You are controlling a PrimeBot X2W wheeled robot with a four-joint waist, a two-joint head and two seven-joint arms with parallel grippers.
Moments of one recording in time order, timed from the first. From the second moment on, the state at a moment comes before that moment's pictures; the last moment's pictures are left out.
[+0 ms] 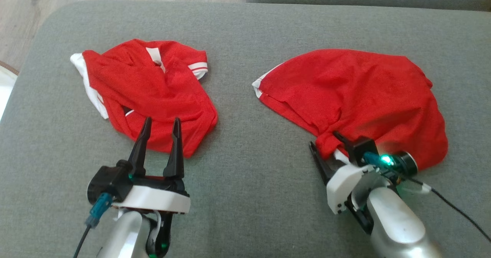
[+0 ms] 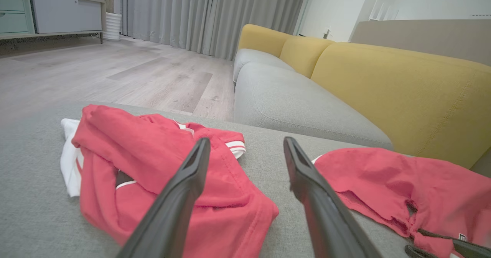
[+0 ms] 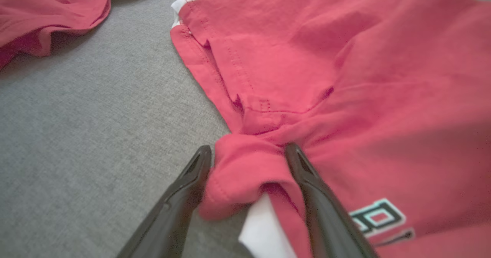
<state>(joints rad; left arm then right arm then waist) -0.19 0.08 -0.29 0.27 -0.39 -0.06 -0.25 -0.35 -0.05 0.28 0.72 -0.03 0.13 -0.08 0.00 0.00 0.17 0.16</state>
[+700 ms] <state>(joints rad) -0.18 0.05 -0.23 0.28 -0.38 -0.07 -0.25 -0.58 -0.06 0.51 0.60 0.44 0.13 -0.21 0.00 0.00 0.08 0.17</state>
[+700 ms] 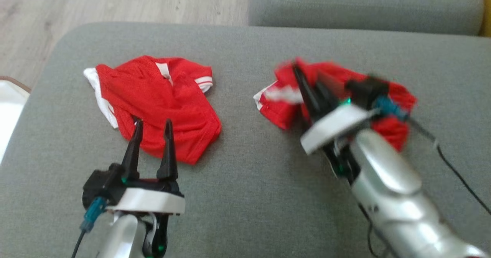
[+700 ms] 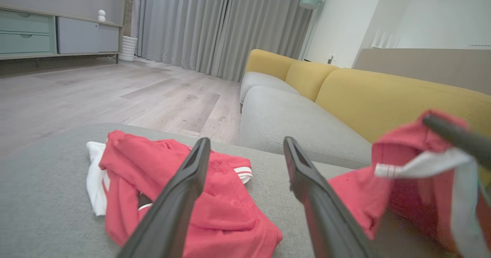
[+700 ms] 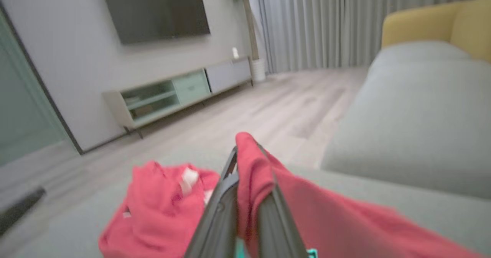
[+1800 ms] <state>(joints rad) -0.17 0.05 -0.19 0.24 -0.35 -0.09 -0.26 -0.40 -0.06 -0.13 0.58 0.33 0.13 -0.21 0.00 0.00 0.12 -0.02</state>
